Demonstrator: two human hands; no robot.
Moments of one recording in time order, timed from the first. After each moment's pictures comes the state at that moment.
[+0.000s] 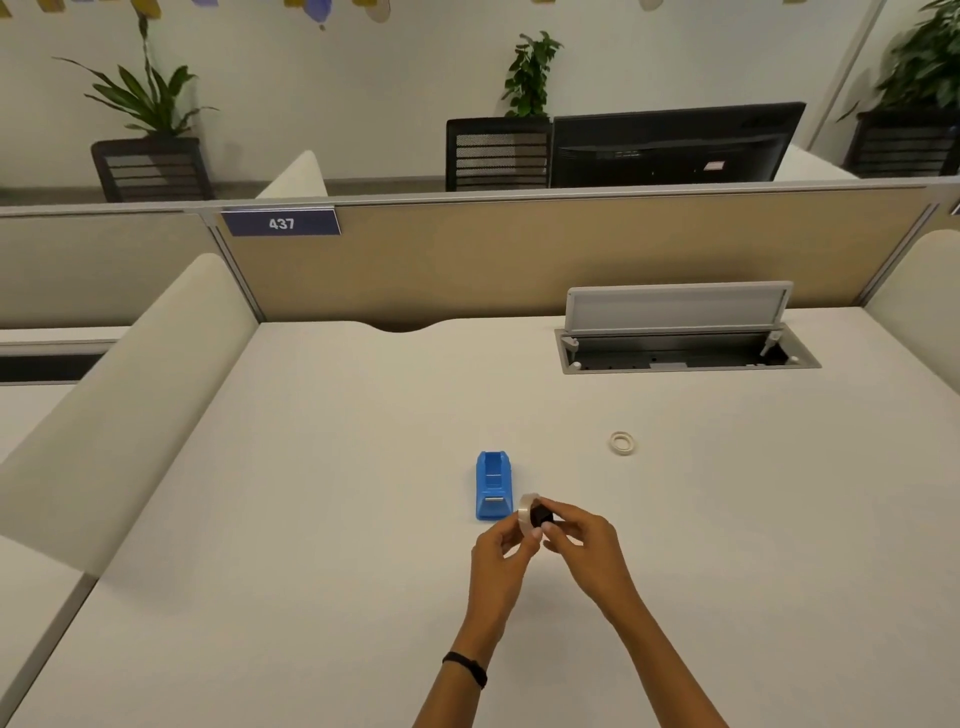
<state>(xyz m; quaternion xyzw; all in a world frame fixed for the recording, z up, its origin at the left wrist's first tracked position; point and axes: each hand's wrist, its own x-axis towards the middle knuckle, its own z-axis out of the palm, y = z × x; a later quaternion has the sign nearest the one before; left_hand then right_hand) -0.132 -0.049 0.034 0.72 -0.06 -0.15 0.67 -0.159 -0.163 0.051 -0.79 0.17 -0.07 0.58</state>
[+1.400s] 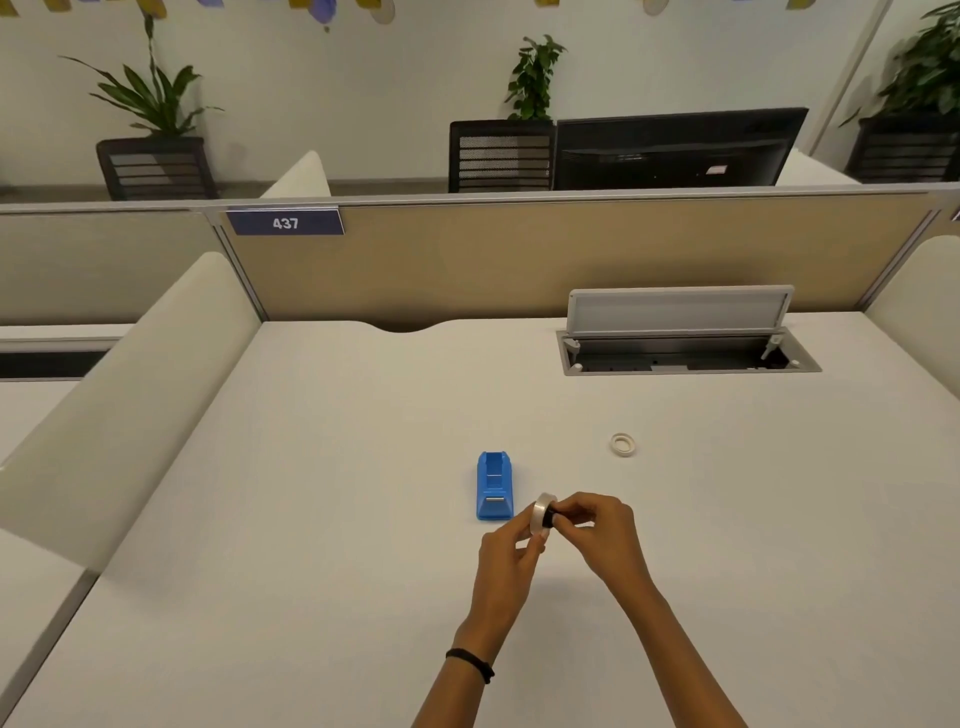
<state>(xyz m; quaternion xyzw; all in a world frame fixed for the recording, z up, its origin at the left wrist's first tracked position) -0.132 -0.054 0.044 0.77 -0.11 -0.13 0.61 -0.152 -0.179 0.068 -0.86 0.18 -0.08 0.46</state>
